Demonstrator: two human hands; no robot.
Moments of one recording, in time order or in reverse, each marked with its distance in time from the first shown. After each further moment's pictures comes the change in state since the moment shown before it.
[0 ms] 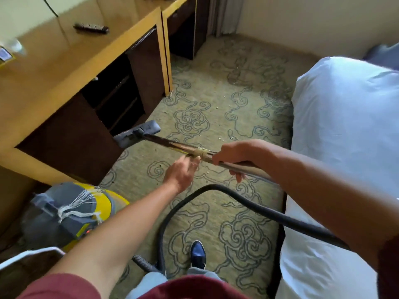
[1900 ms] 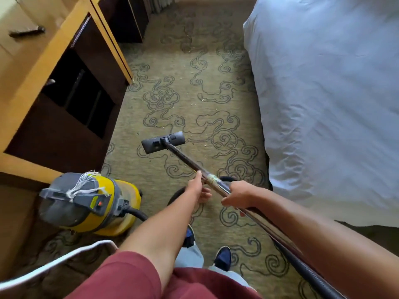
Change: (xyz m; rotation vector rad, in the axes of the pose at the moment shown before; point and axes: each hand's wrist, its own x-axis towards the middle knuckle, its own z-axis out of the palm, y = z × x) left_hand -0.255 0.008 0.170 -0.798 -0.397 -0.820; right_hand -0.166 0.150 0.348 0.250 0.112 0.082
